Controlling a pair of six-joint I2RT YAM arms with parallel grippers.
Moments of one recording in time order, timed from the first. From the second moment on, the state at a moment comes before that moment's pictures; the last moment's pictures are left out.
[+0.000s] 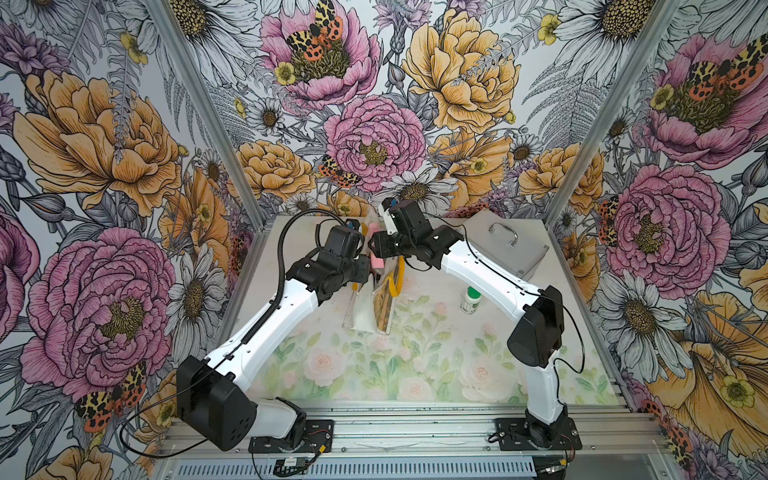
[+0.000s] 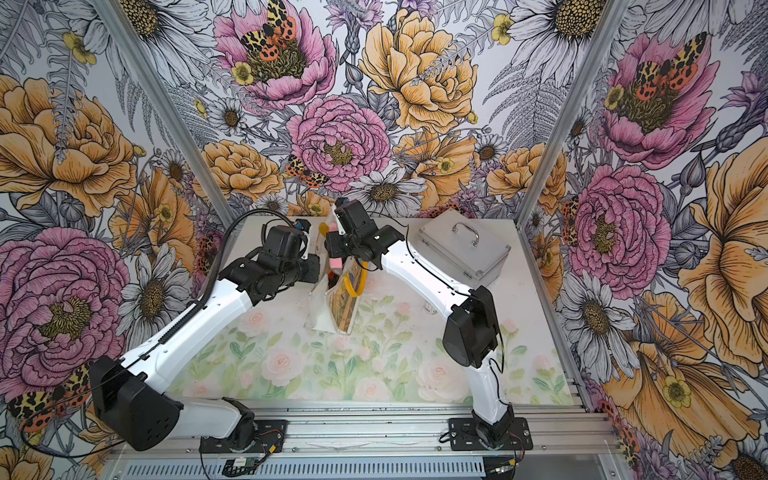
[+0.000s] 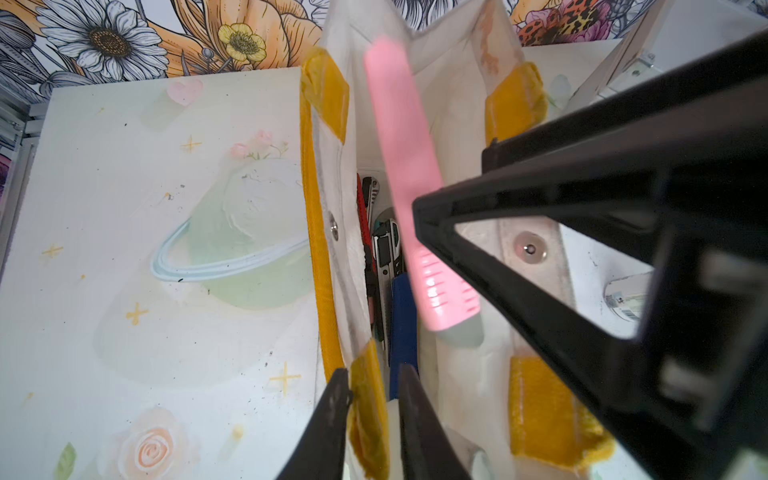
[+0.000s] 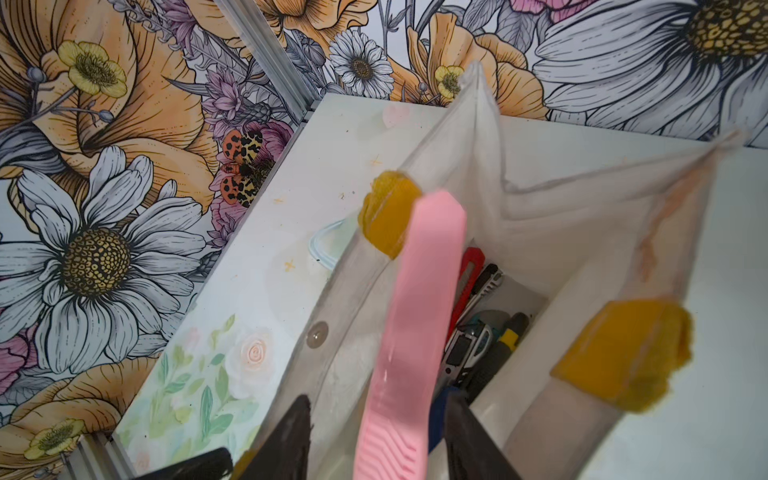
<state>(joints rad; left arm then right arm) -0.49 1.37 1.30 -0.72 -0.18 -0.25 0.72 2.03 2.03 -0.65 -0.06 0.41</state>
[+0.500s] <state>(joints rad) -0.42 1.37 1.31 -0.73 -0.18 -0.23 0.63 1.97 2.00 -0.64 0.01 0.40</state>
